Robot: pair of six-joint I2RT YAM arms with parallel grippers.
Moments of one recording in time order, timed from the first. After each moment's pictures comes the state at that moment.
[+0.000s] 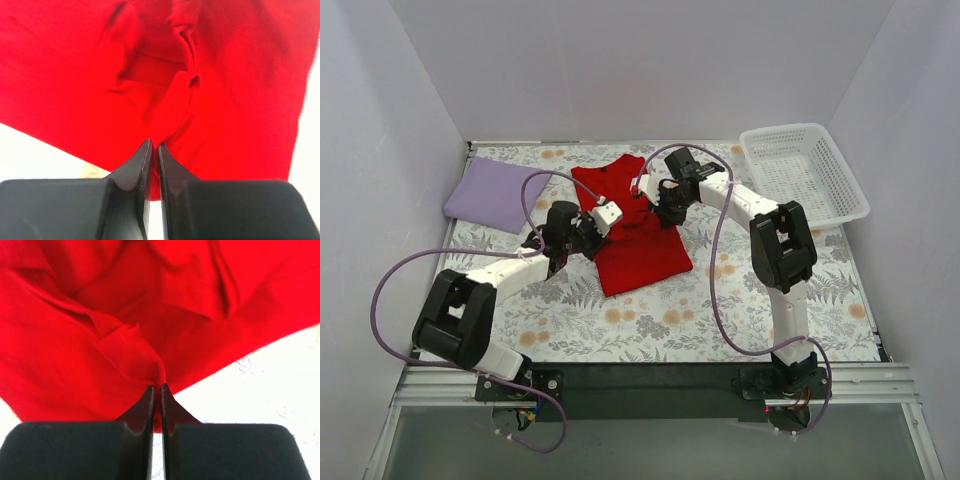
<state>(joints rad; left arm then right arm) -0.42 1.47 0.72 0.14 0.37 0.40 0.54 2.10 1.71 -0.73 -0.44 -0.82</state>
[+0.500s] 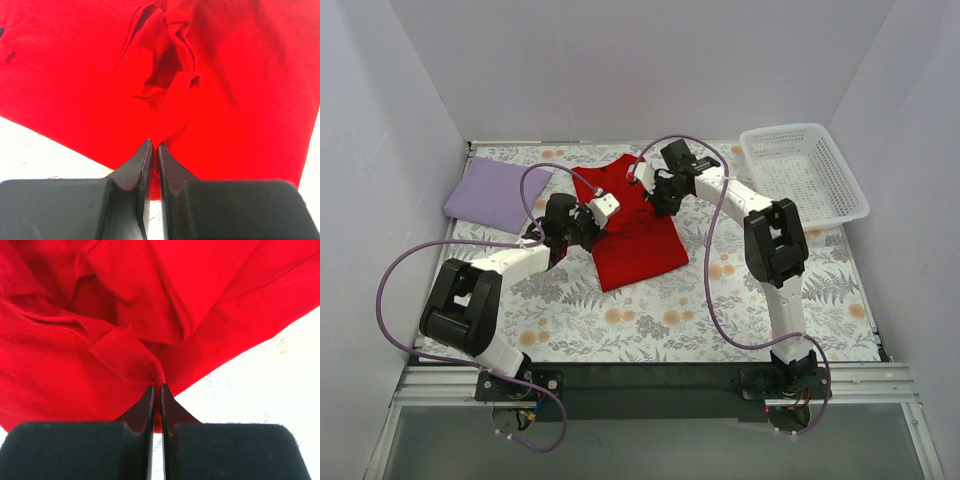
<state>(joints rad) -0.37 1.55 0.80 0.16 0.37 0.42 0.52 2.18 1.83 -0.69 -0.41 -0.72</state>
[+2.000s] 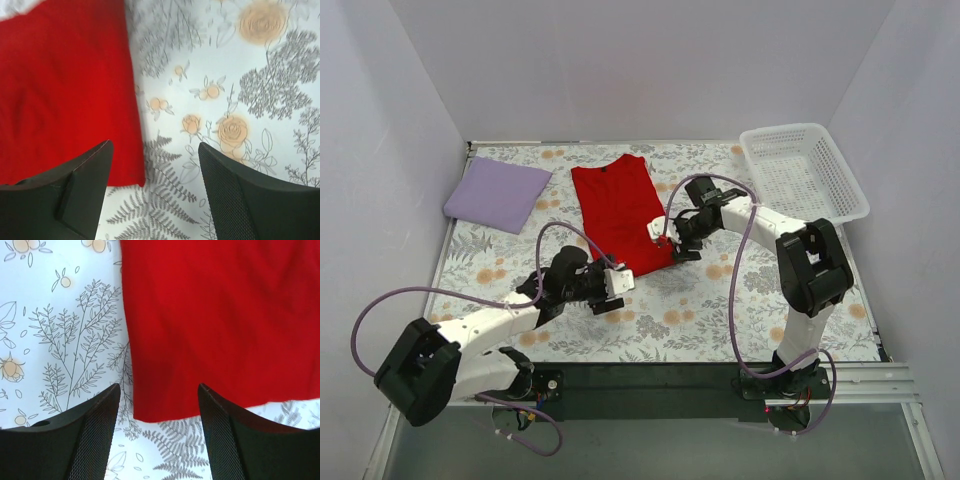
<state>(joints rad) -0.65 1.10 0.46 0.07 0.42 0.66 0.49 1.82 1.30 -0.69 -0.68 -1.34</state>
